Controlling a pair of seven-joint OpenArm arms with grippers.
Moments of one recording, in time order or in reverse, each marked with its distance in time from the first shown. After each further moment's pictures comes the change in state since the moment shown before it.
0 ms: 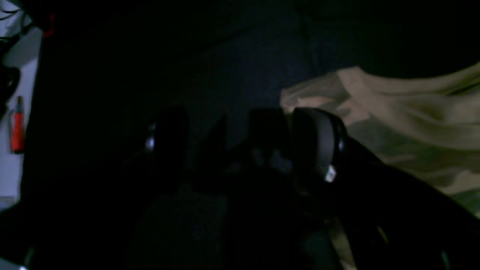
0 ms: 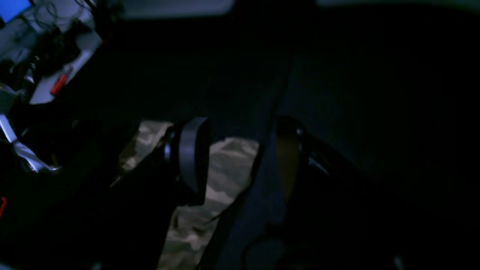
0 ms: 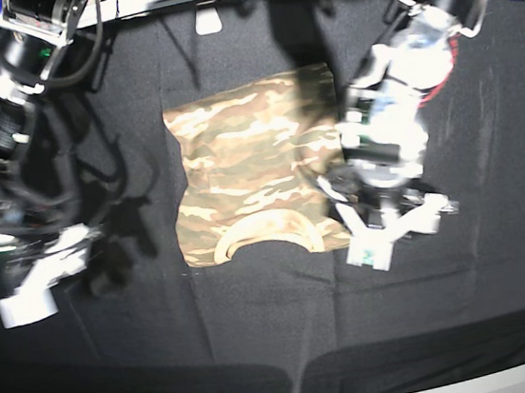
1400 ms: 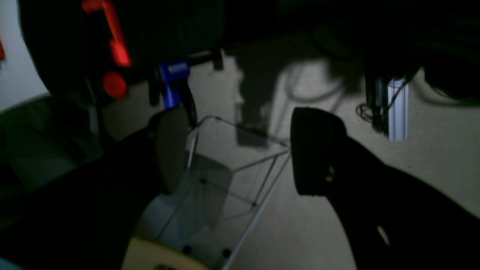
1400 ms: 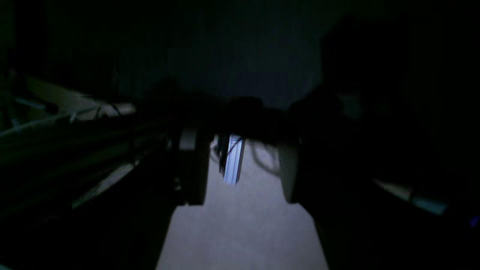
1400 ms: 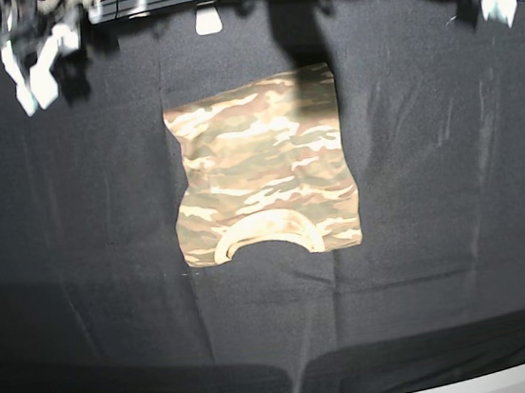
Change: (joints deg) left arm 69.9 -13.1 -40.4 29.9 -11.0 -20.3 5.9; right arm -49.7 0.1 0.3 7.4 -6.0 0.0 0.3
